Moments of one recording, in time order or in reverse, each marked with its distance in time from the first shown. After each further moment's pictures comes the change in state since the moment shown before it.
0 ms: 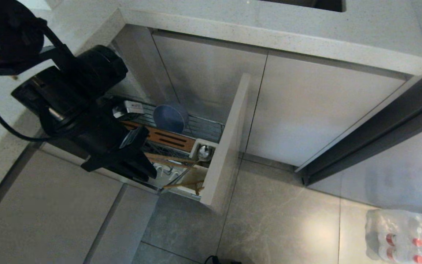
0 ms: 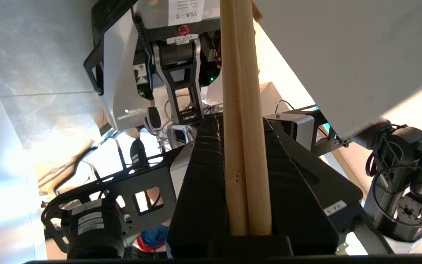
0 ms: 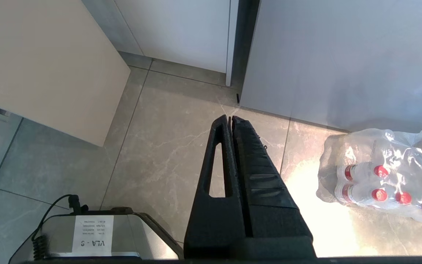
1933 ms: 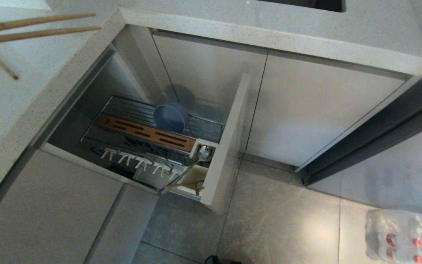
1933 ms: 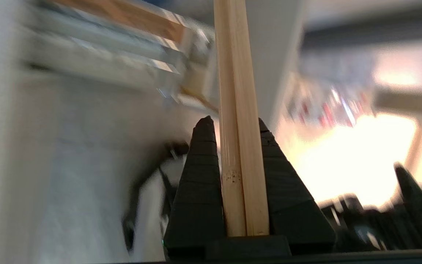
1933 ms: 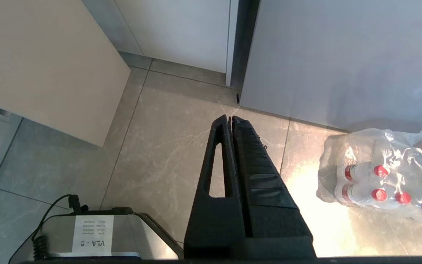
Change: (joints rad) left arm -0.021 -0.605 0.000 -0.215 0.314 0.003; right arm 0.000 0.000 0.000 0.000 0.000 0.000
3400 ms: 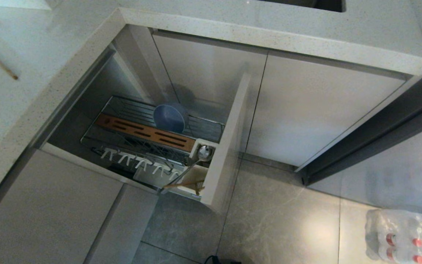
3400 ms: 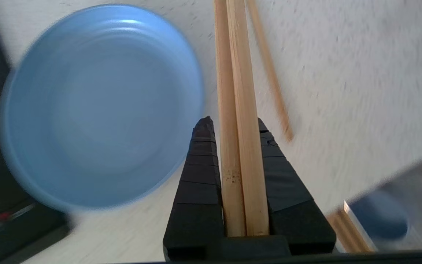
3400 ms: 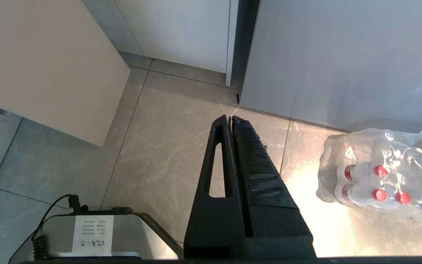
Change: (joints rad) left arm 0.360 0.198 0.003 -0.320 0.701 -0.158; right arm 0.000 0.000 0.000 0.000 0.000 0.000
